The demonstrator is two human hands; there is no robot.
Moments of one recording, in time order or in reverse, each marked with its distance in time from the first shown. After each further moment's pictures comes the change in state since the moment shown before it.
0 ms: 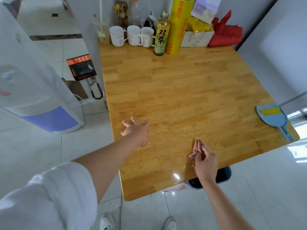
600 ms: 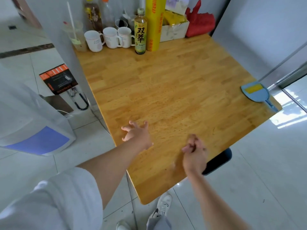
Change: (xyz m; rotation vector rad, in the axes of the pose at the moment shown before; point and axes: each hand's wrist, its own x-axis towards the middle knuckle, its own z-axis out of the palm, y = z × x) left_hand 0.011 -0.008 0.004 0.099 0.032 0.066; right_hand -0.045 -0.032 0.067 -0.048 0.289 0.246
